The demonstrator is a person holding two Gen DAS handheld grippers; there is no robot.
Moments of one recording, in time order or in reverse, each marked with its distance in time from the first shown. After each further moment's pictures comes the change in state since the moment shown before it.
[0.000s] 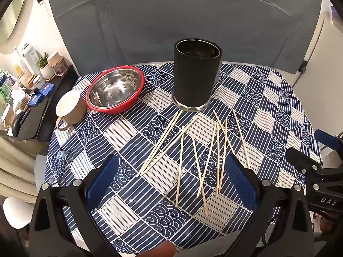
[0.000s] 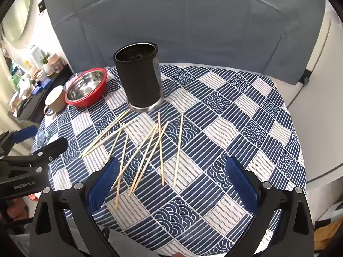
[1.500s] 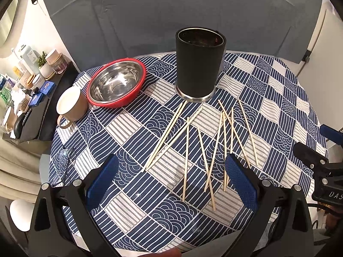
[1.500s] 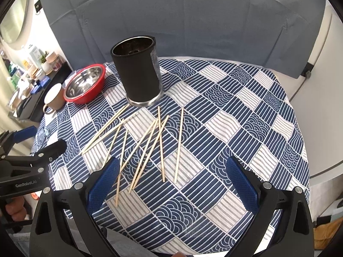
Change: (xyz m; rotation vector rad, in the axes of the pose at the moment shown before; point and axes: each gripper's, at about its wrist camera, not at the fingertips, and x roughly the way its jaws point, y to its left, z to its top) left arm 0.013 0.001 -0.002 0.037 0.066 0.031; right arm 0.011 -0.003 -0.001 0.018 0.042 0.009
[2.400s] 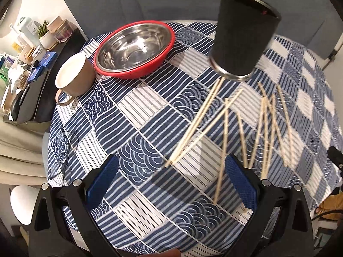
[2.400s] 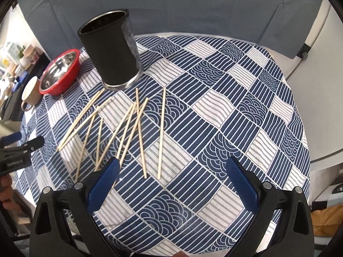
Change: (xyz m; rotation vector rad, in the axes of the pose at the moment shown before) left arm 0.077 0.049 0.002 -0.070 0.190 0.072; right arm 0.055 -0.018 0.000 0.049 0.138 -0.081
